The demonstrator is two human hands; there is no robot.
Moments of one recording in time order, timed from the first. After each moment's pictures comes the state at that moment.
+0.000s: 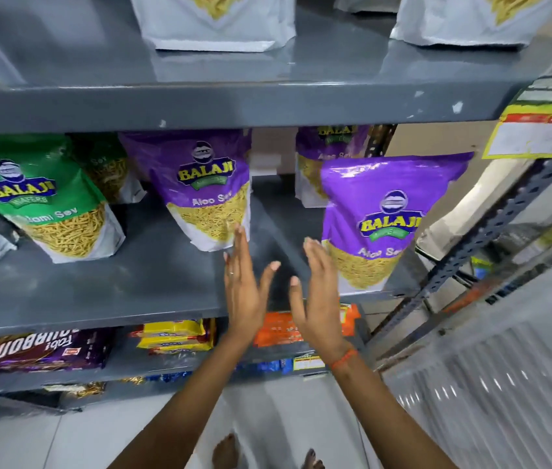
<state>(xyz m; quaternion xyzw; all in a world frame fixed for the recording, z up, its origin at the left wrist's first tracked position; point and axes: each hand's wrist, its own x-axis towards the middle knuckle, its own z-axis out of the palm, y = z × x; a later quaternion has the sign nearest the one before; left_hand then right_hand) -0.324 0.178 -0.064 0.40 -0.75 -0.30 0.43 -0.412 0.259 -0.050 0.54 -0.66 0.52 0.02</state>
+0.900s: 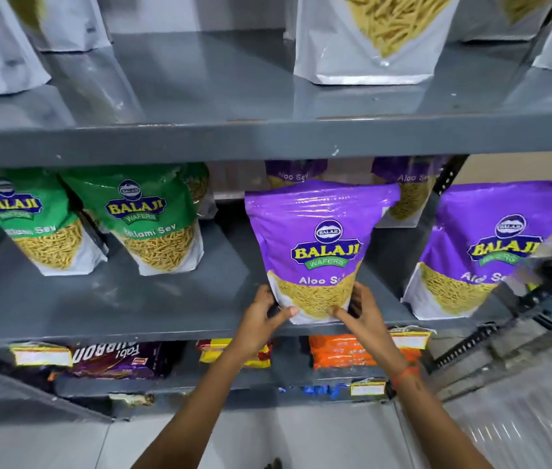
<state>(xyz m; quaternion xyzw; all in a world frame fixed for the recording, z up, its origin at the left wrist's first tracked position) -0.196 0.103 -0.091 0.37 -0.68 -0.57 0.26 -0.379 0.204 -0.094 0.38 -0.66 0.55 -0.34</state>
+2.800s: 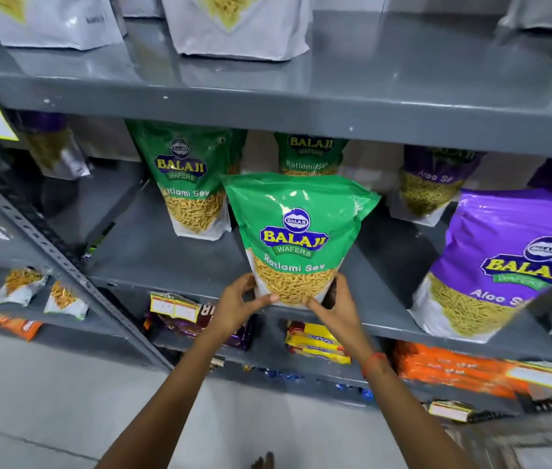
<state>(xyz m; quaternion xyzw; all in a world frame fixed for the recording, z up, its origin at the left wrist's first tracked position) 0.049 0.015 -0.095 0.49 -0.63 -0.53 0.29 -0.145 0.084 -0.094 0.44 -0.65 0.47 -0.39</state>
